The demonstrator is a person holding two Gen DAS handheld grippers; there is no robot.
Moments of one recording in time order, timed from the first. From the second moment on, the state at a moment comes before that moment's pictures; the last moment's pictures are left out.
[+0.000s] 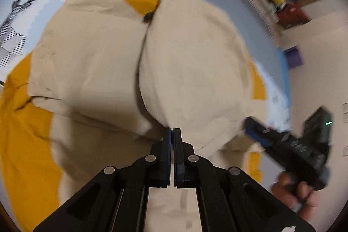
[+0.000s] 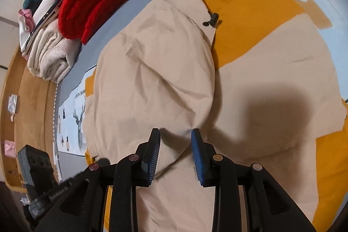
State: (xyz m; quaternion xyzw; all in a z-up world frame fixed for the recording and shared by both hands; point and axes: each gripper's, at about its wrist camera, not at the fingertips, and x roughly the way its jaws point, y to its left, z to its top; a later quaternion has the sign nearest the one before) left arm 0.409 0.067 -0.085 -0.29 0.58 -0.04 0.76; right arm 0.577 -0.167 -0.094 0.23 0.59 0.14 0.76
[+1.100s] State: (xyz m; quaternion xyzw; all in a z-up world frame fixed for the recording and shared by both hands) left arm 0.411 0.019 -0.090 -0.16 0.61 -0.10 0.77; right arm 0.580 -0.157 -0.089 0.12 0.57 0.05 0.81
